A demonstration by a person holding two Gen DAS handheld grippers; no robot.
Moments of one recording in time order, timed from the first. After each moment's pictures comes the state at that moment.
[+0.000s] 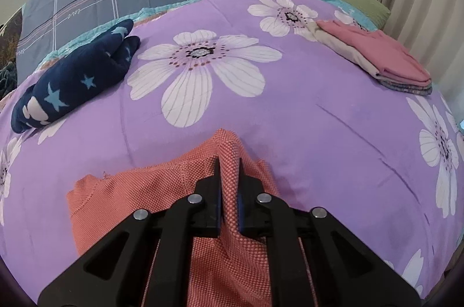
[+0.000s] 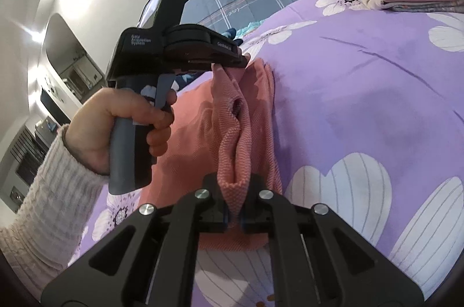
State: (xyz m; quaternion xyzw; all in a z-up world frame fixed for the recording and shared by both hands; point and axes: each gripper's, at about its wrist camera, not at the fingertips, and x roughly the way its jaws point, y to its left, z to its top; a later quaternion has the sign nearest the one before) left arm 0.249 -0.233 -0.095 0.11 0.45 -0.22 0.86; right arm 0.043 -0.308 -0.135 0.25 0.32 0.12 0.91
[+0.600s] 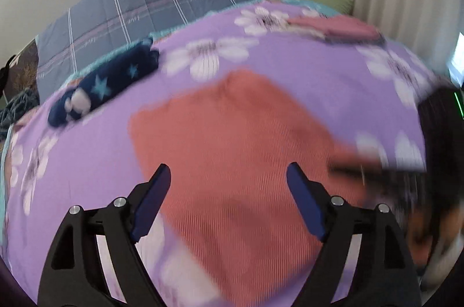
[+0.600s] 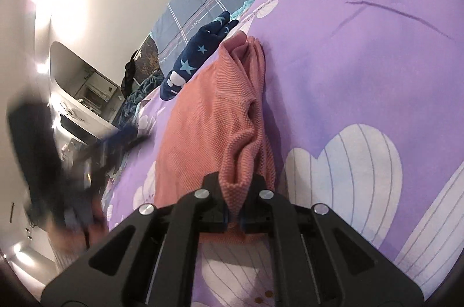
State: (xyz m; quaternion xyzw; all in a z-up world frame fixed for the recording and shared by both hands) left arm 0.083 -0.132 -0.079 0.17 0.37 -0.25 0.88; right arm 0.046 -0.328 -0.157 0.35 0.36 0.16 0.85
